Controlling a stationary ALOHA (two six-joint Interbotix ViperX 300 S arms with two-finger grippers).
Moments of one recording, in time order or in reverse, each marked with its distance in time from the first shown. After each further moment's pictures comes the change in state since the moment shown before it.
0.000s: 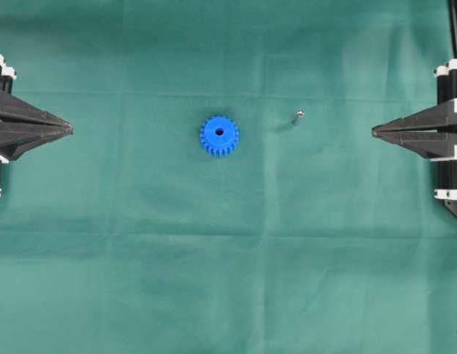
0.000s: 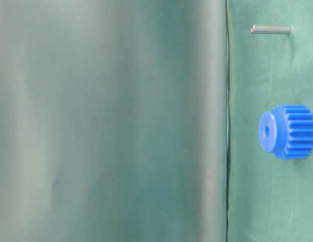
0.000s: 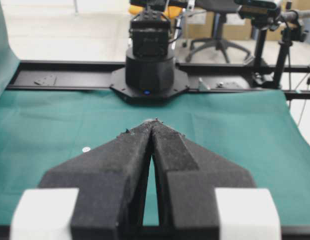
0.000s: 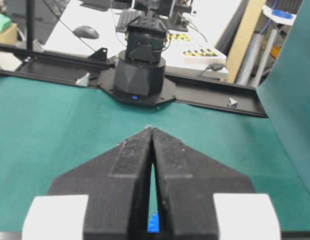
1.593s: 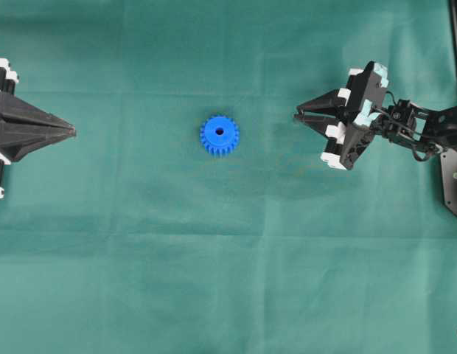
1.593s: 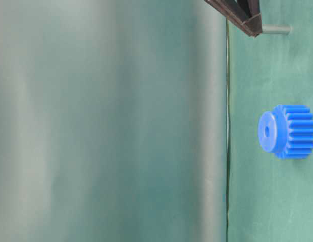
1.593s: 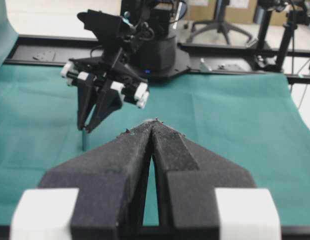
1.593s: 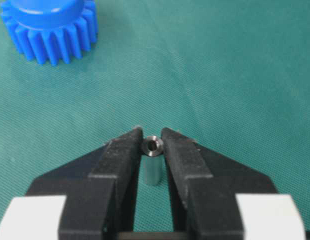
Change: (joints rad) left arm 0.005 -0.002 0.017 -0.034 0.041 -0.005; right arm -0.222 0.965 -0.025 0.232 -0.413 0.014
